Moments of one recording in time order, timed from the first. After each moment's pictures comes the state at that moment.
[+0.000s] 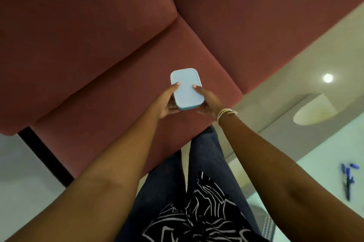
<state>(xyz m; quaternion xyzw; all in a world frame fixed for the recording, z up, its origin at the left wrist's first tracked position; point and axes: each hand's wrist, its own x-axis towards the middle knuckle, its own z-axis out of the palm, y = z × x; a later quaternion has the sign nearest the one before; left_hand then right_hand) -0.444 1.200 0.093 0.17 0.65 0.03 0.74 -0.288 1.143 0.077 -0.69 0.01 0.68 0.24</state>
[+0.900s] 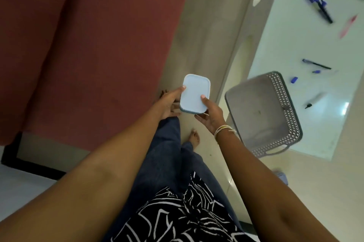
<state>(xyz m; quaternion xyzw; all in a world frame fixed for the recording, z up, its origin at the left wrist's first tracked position) -0.572 0.872 0.104 0.39 0.53 -0.26 0.71 -0.512 0.718 0.109 -0.60 0.31 0.48 0.56</state>
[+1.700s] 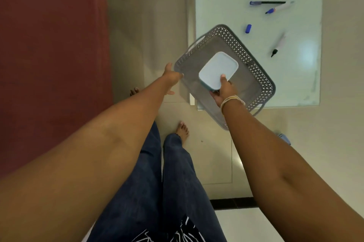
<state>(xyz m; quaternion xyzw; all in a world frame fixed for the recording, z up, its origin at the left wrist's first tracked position) -0.446 0.709 0.039 0.59 0.45 -0.35 0.57 -0.428 0.532 0.022 -0.52 0.49 0.22 0.67</state>
